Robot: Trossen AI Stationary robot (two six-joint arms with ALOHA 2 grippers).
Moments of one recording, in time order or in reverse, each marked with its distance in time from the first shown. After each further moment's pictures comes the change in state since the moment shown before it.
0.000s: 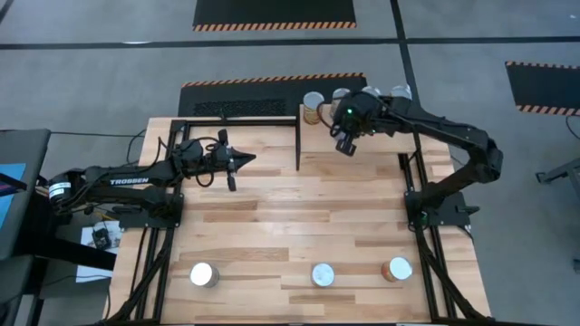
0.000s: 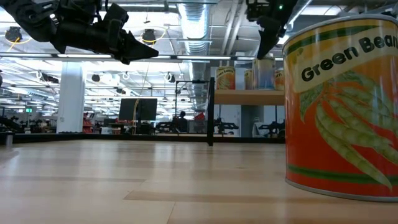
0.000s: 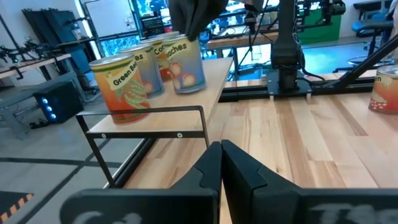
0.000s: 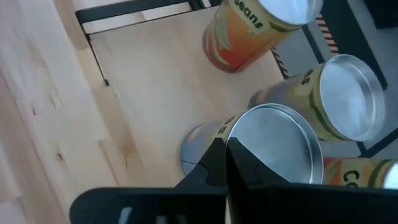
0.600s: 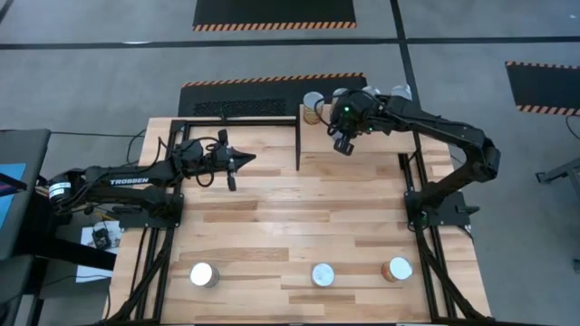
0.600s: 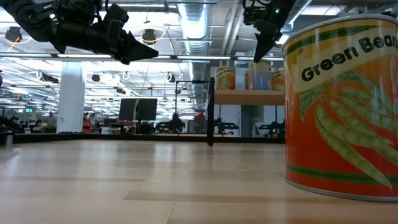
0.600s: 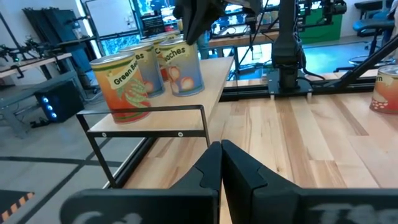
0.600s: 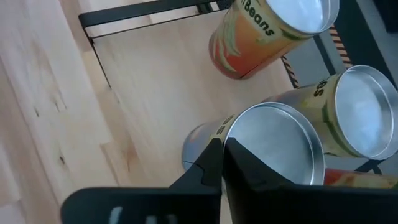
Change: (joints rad) left arm 0.000 0.000 0.000 -0.002 -0.003 -0.001; right arm -0.025 0.027 0.001 0.028 -0.036 -0.029
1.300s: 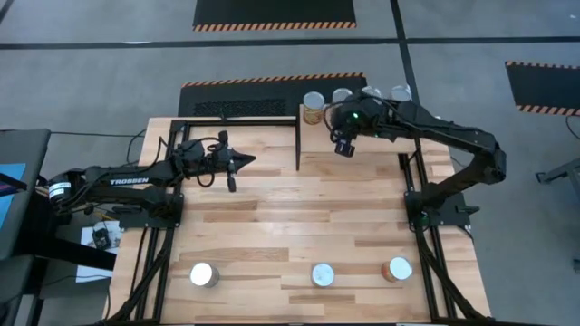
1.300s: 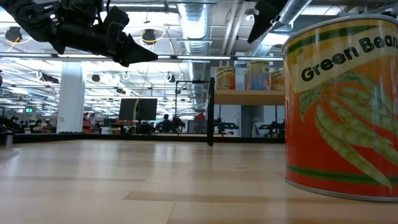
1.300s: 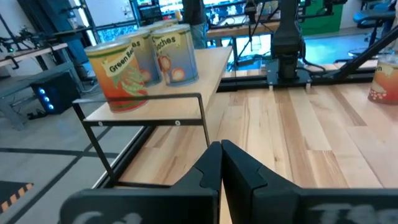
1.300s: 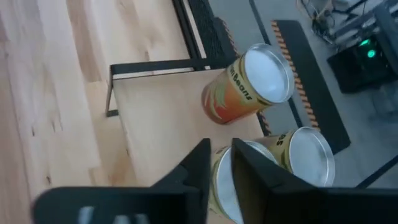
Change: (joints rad) left arm 0.000 0.000 0.000 -0.040 0.000 0.000; right arm 0.115 -0.065 0.030 0.071 0.108 -0.115
